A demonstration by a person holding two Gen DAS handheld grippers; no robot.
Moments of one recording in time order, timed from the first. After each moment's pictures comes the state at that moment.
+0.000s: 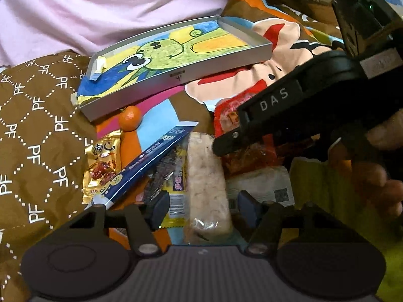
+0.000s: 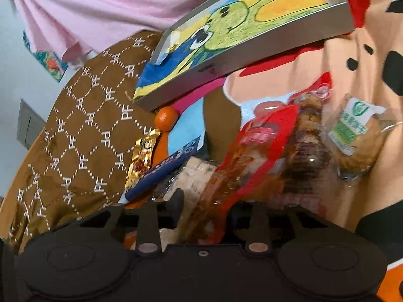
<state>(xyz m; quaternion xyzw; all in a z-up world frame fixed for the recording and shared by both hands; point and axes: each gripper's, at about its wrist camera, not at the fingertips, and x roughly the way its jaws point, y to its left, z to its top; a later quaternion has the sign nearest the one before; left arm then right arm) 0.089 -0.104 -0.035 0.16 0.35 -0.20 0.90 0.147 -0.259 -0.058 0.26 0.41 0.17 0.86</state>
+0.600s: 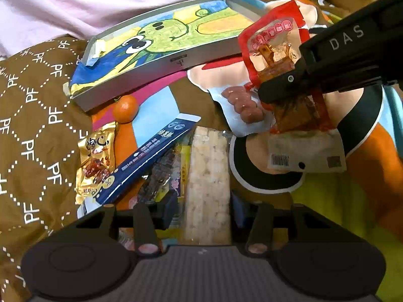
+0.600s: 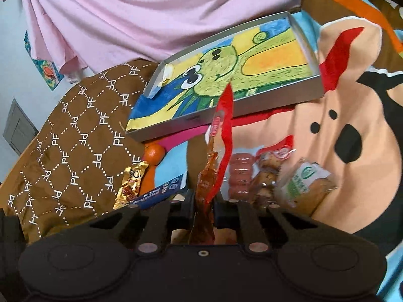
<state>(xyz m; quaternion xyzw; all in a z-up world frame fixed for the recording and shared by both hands) 0.116 -0.124 -0.038 0.17 0.40 -0.17 0.89 0.134 -0.289 -0.014 0.20 0.37 0.13 0.90</state>
